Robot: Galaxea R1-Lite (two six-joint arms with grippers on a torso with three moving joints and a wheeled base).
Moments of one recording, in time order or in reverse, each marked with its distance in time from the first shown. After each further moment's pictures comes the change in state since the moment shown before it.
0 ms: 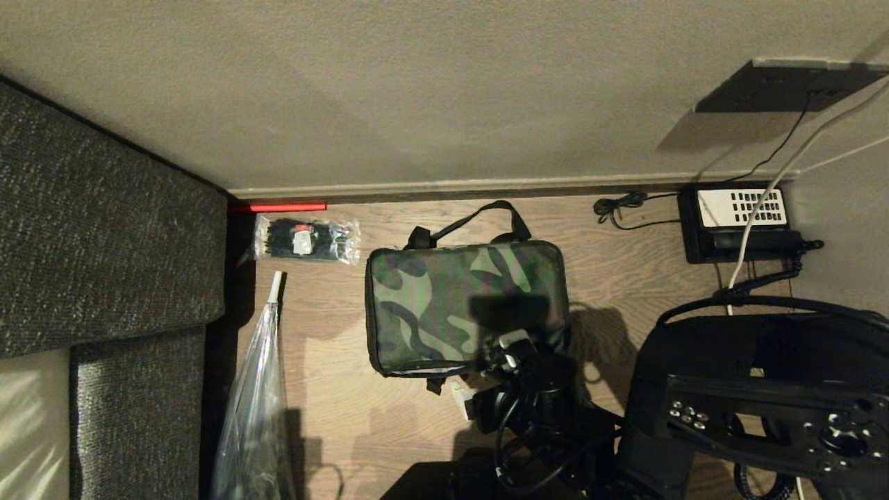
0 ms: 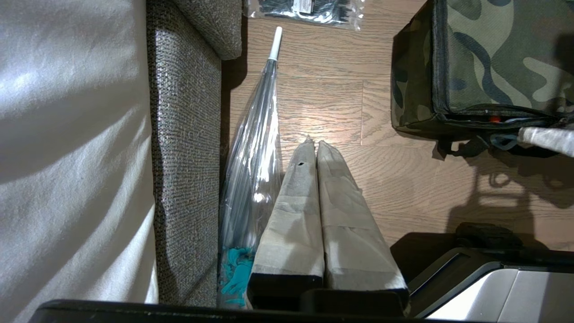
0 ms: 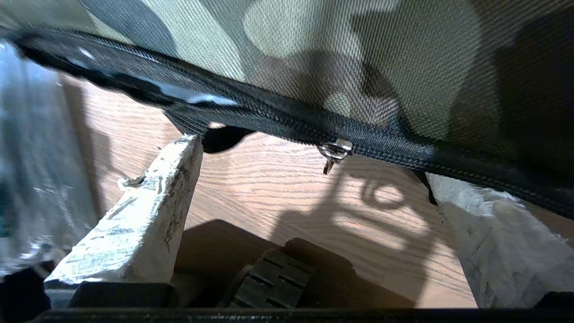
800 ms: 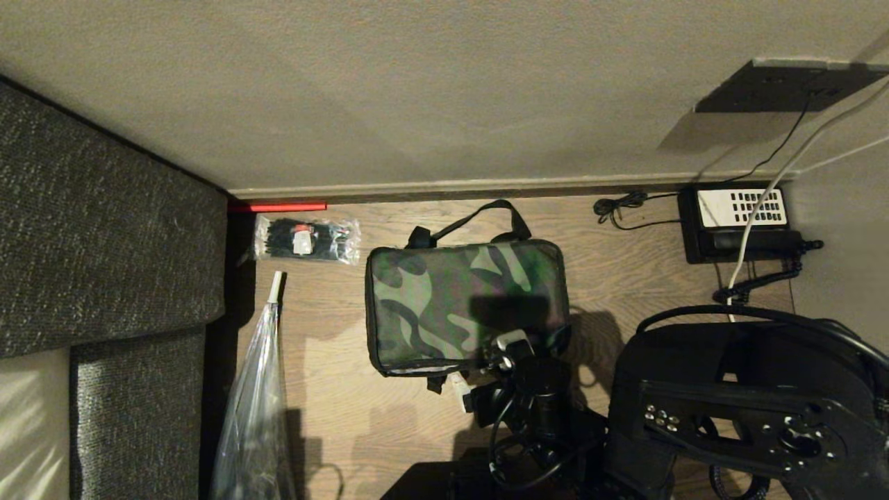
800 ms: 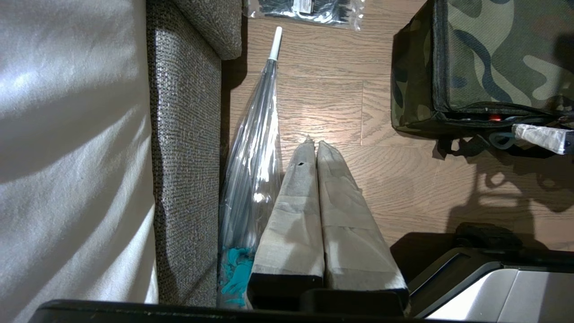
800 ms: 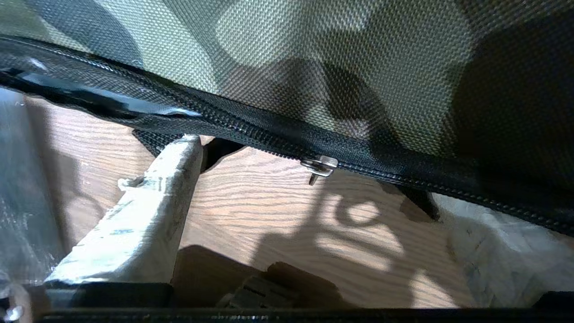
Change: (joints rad) left arm 0.000 0.000 0.000 0.000 0.000 0.000; right arm -0.001 0.061 -0.037 -0.080 -0.083 -0.033
